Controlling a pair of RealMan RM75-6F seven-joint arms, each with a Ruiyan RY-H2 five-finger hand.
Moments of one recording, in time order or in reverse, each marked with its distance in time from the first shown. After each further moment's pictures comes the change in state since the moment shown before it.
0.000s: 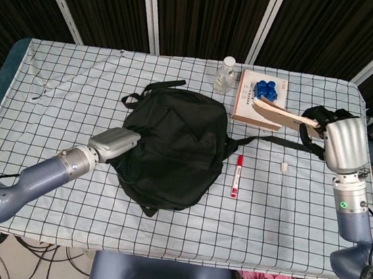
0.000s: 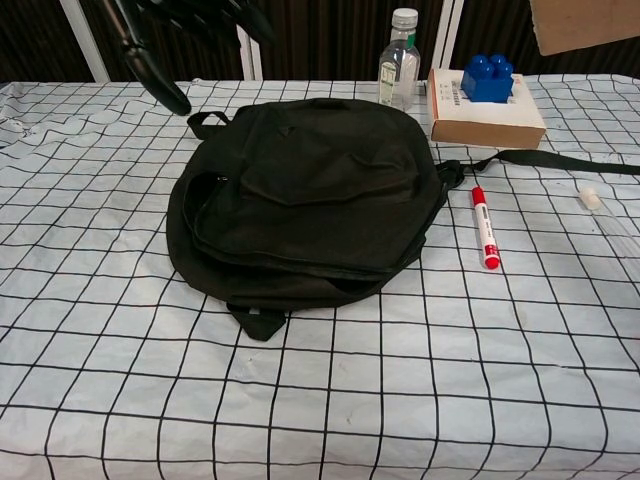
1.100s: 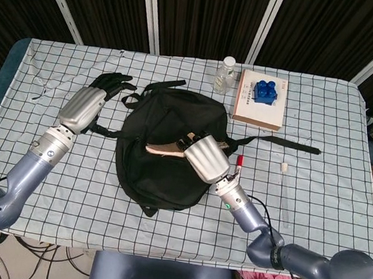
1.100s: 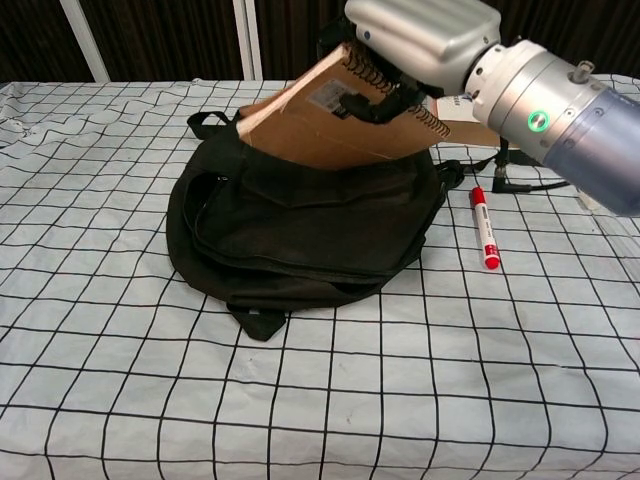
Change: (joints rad) left arm 0.216 -0.220 -0.018 0.152 0.368 0.543 -0.154; right arm 0.267 -0.463 -0.097 0.104 -0.096 -0.246 -0.412
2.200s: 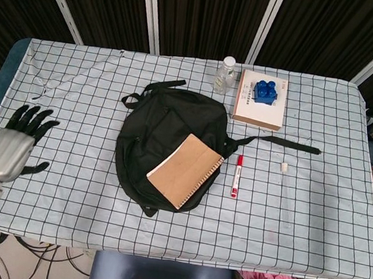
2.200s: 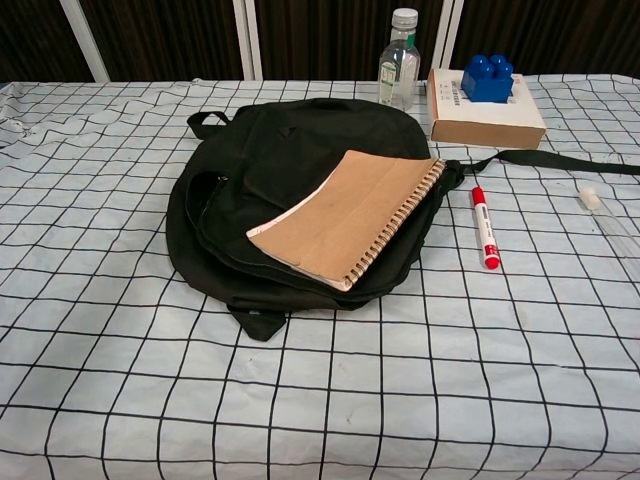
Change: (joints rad) left arm 0.409 0.103 0.378 -0.094 0.362 0.500 0.308; right arm -0.729 0.708 -0.215 -0.258 0.271 0.369 0.215
